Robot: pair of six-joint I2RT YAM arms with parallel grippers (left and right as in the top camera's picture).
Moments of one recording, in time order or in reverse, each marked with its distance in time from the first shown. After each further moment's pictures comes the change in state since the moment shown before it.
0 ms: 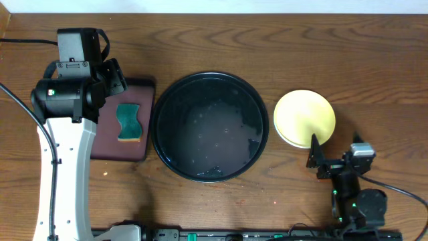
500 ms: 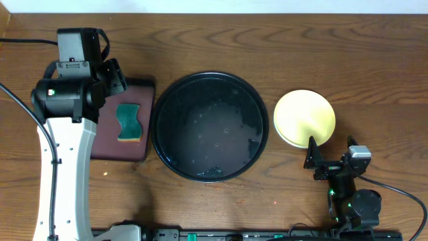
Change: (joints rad) left arm 0.000 0.000 0.000 0.000 0.000 0.000; right arm 0.000 -0.038 -0.061 0.012 0.003 0.074
